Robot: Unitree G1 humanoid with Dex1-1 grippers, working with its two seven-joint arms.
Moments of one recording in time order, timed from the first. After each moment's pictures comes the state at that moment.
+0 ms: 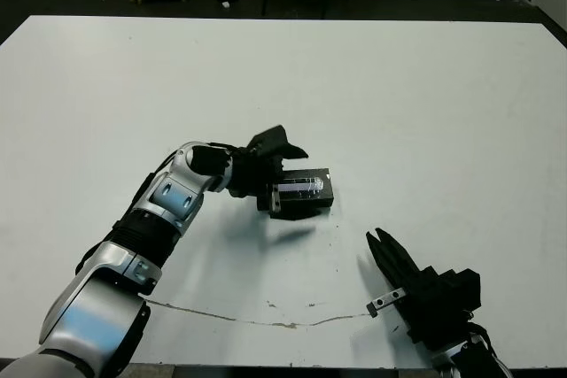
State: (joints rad) left arm -0.70 0.27 -0.31 0.51 -0.08 0.13 -1.05; right arm 0.47 -0.25 0.12 -0.37 0.12 -0.12 0.31
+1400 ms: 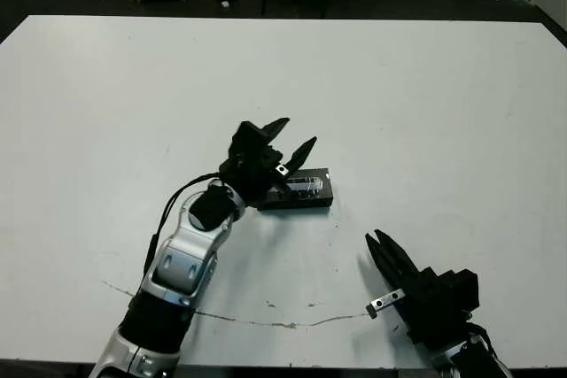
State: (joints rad) left arm -0.32 0.10 -0.29 -0.07 0.08 0.23 -0.34; right arm 0.47 -0.25 0.12 -0.37 0.11 -0.12 0.32
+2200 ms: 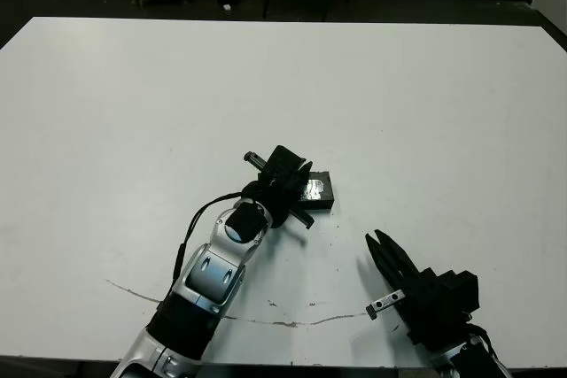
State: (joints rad) left arm -0.32 0.02 -0.36 0.10 0.12 0.36 -0.23; right arm 0.48 -0.25 0.13 -0.36 0.11 -0.14 0.32
